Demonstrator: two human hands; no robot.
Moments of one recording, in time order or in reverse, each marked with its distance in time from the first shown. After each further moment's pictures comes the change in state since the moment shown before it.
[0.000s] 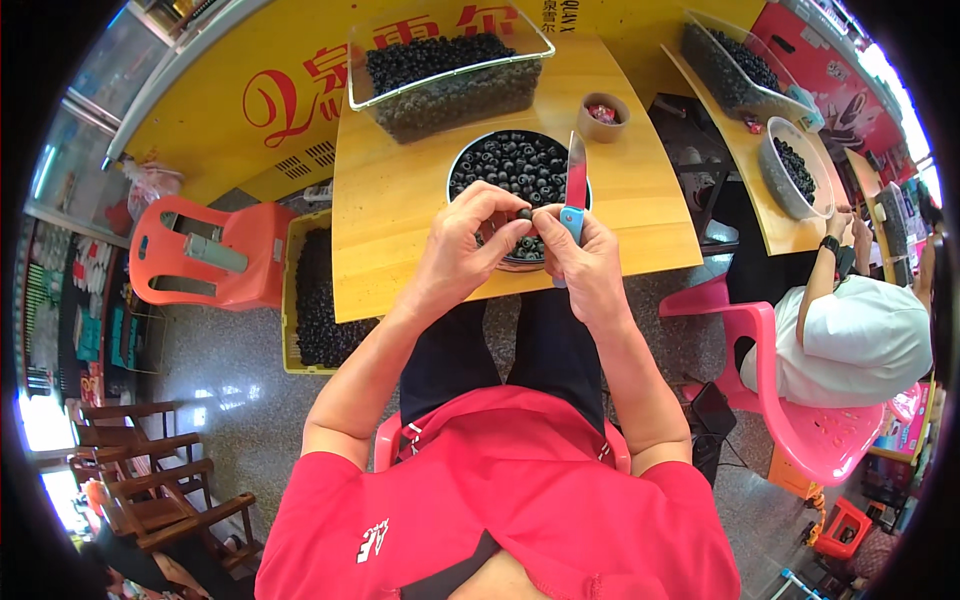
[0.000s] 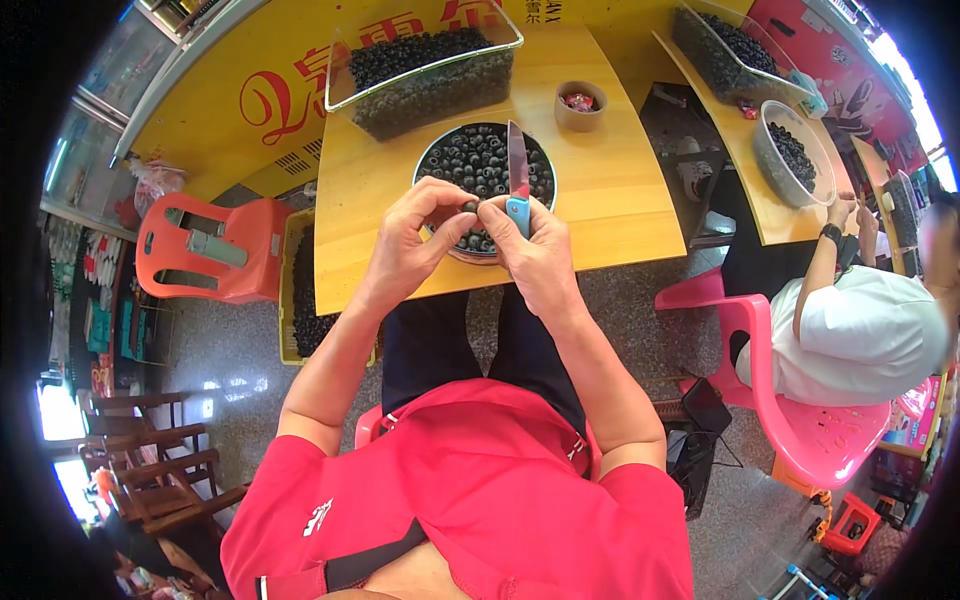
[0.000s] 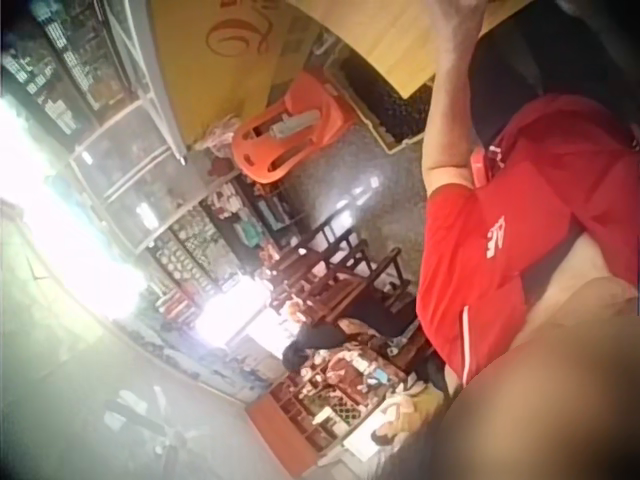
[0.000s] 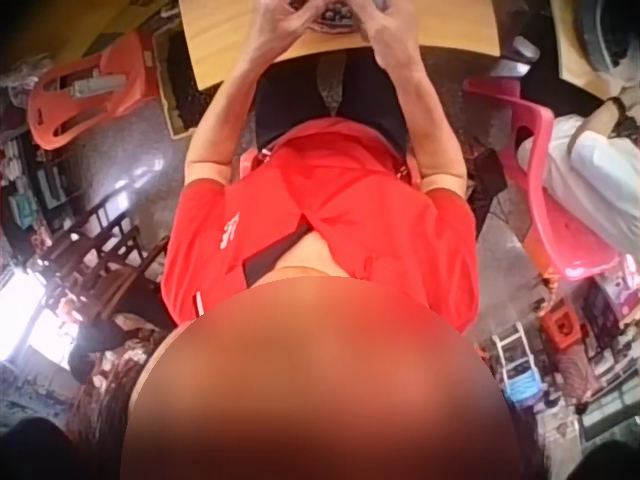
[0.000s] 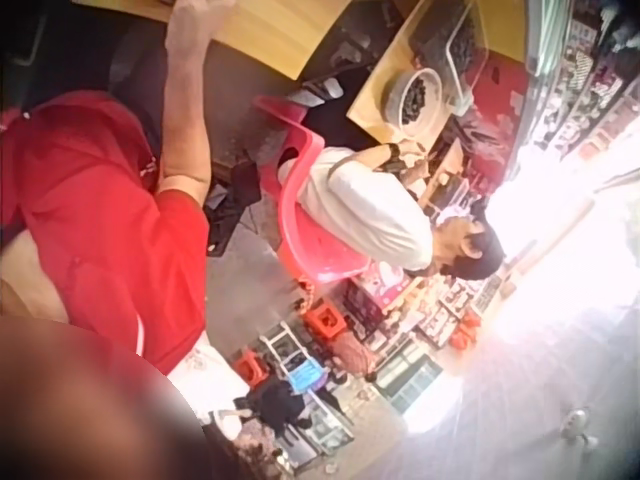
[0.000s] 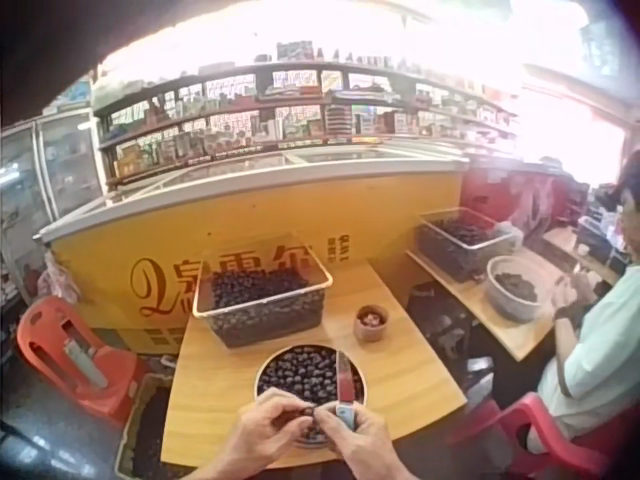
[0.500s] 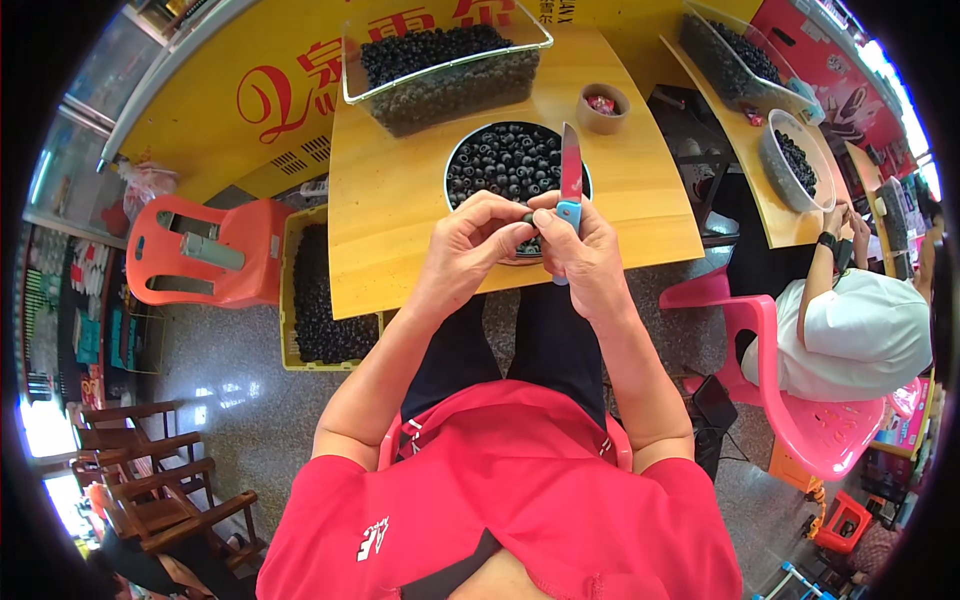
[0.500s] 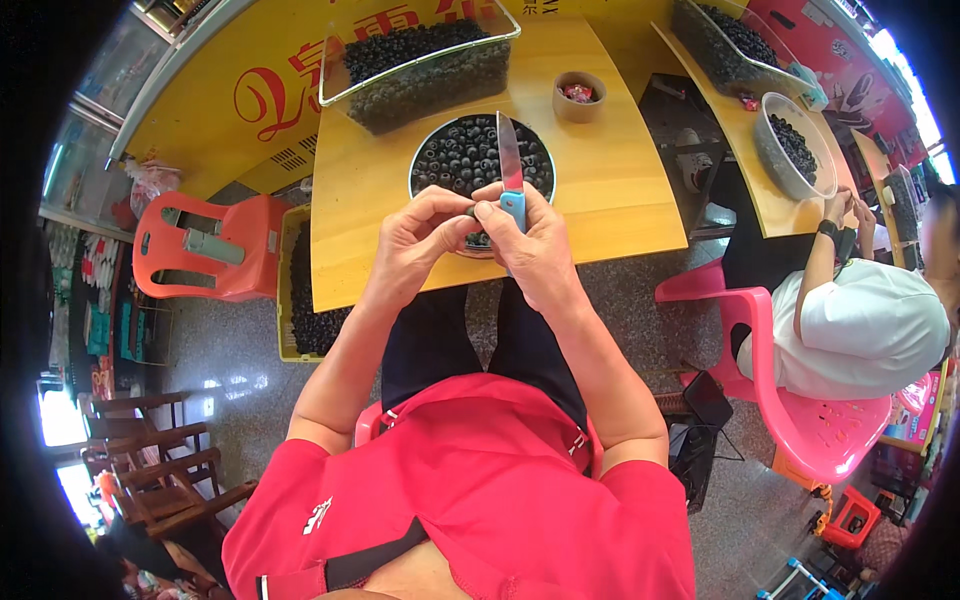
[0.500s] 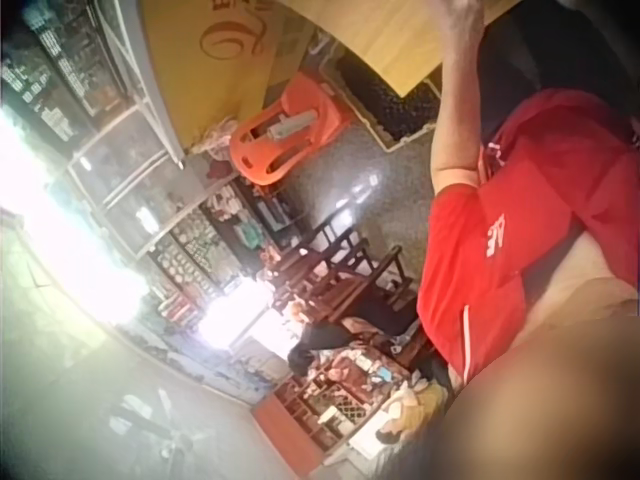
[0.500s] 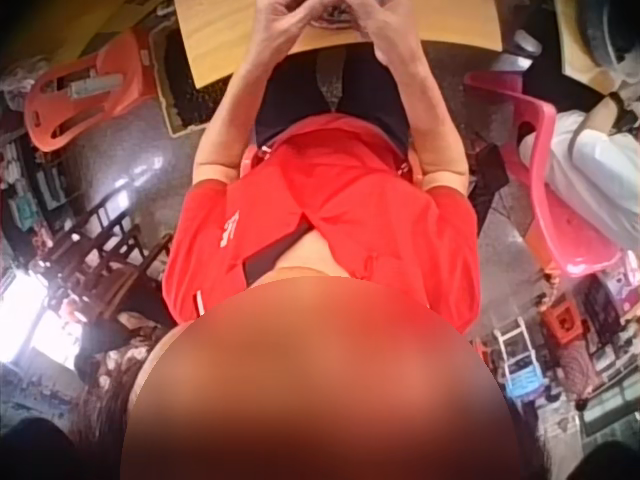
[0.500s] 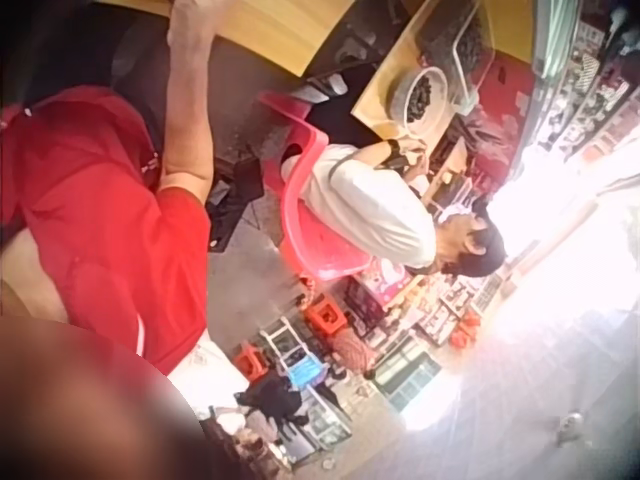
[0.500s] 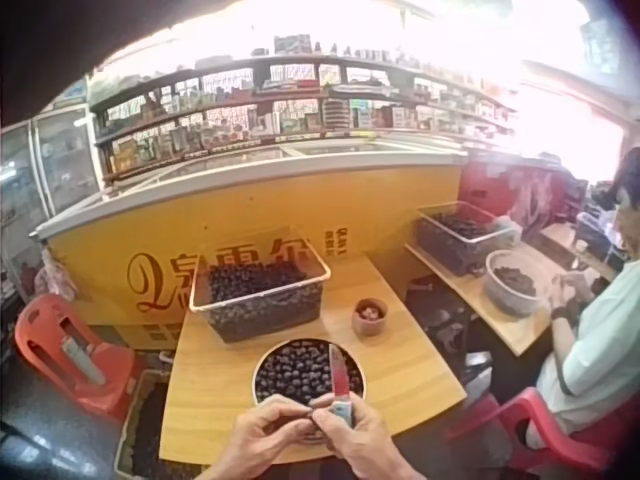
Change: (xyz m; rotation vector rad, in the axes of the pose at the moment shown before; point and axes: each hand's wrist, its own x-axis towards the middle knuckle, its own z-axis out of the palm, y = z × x) left_hand -0.014 -0.006 0.010 -0.480 -0.034 -0.242; right_hand -0.002 -0.005 0.001 0.001 -0.030 0.023
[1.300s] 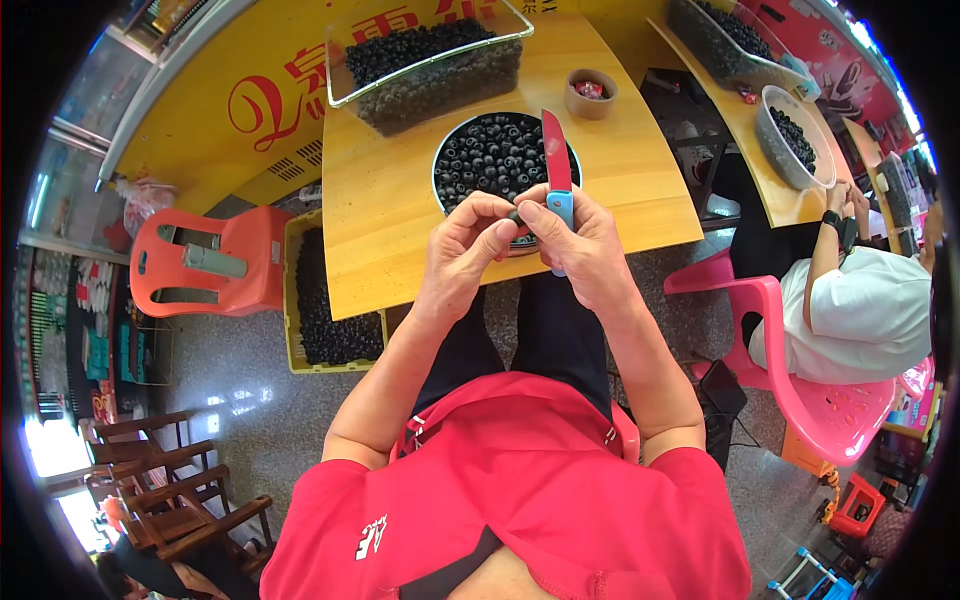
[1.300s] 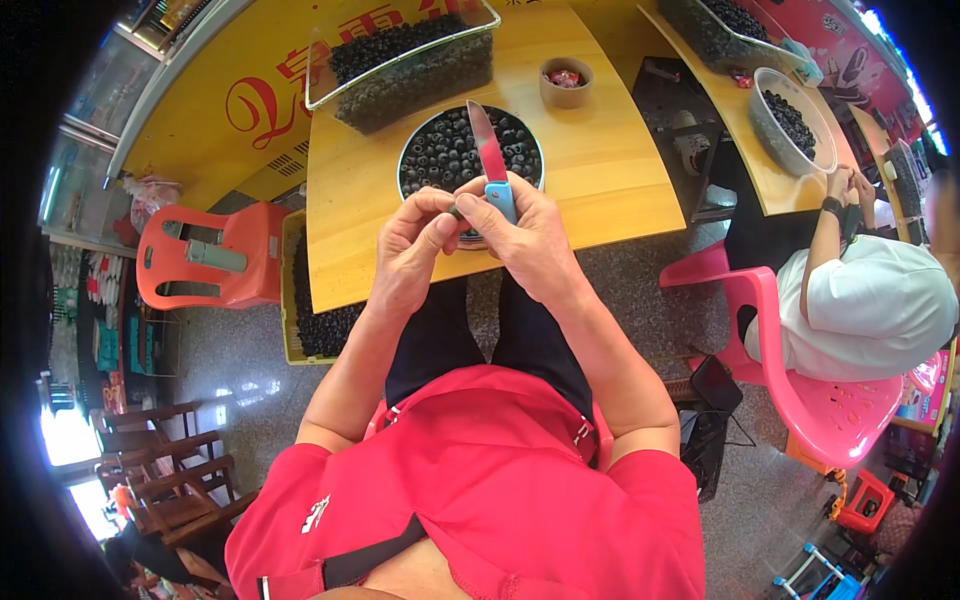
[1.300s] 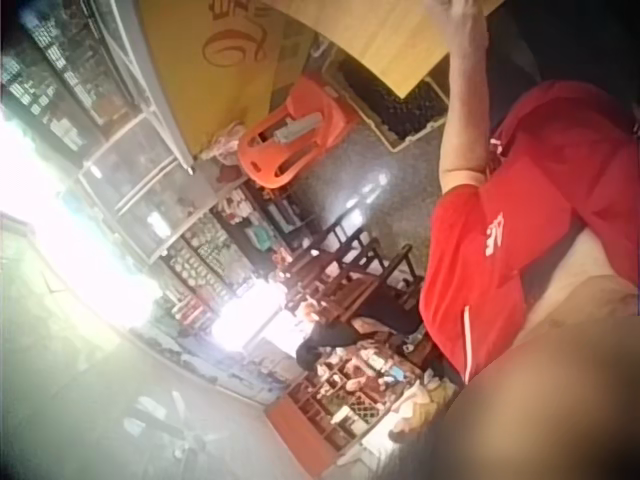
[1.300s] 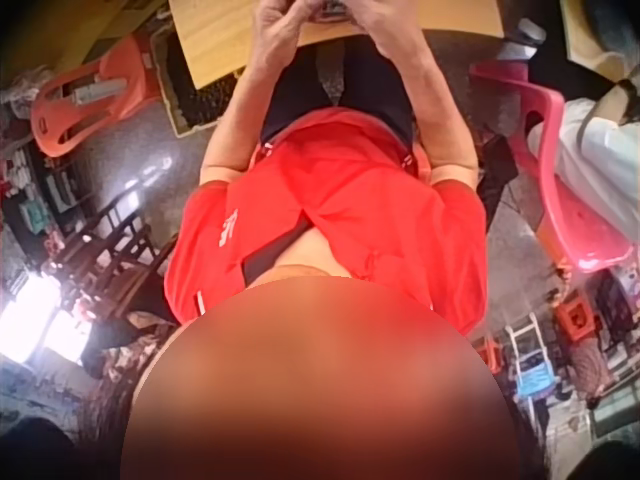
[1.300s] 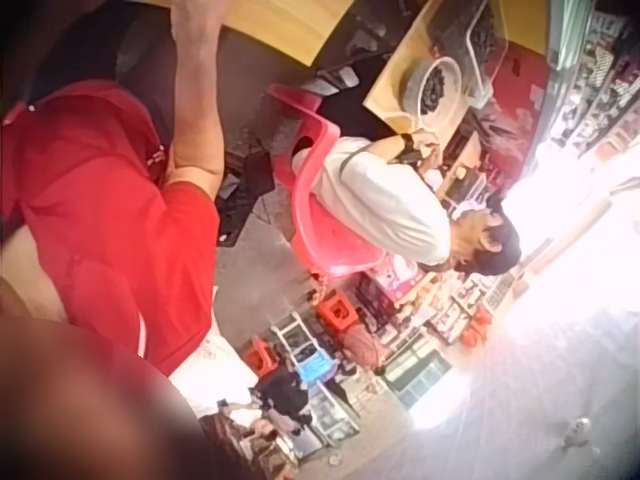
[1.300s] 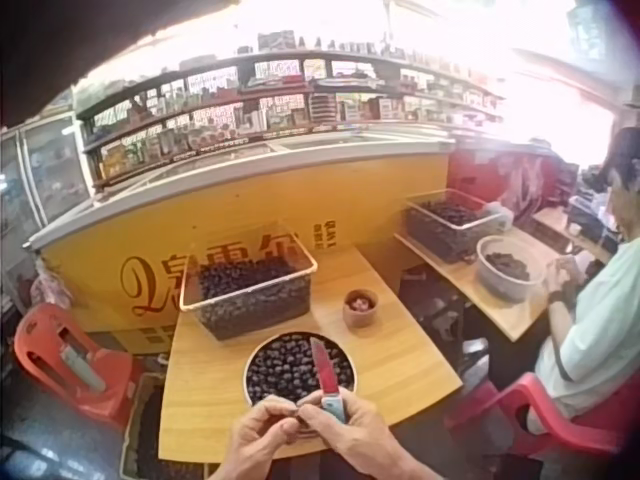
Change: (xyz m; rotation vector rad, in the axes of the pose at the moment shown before) left_hand -0.011 -0.011 0.014 -0.268 0.046 -0.012; right_hand -0.006 -0.017 -0.002 0.055 -0.122 -0.028
